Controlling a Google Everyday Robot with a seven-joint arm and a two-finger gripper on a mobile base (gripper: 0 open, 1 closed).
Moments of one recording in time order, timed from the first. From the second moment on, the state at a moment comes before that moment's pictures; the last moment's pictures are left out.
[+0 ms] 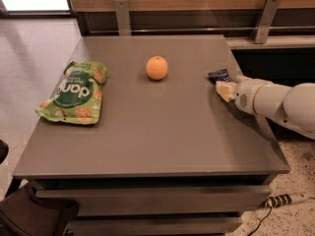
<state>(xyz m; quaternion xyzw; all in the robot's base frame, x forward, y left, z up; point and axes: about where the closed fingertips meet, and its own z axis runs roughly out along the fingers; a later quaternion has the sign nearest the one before) 0.628 -0.202 0.813 -0.17 0.82 0.16 0.53</state>
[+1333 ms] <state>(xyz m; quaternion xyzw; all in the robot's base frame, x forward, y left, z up) 0.628 -0.202 0.815 -0.17 0.82 0.16 0.53</state>
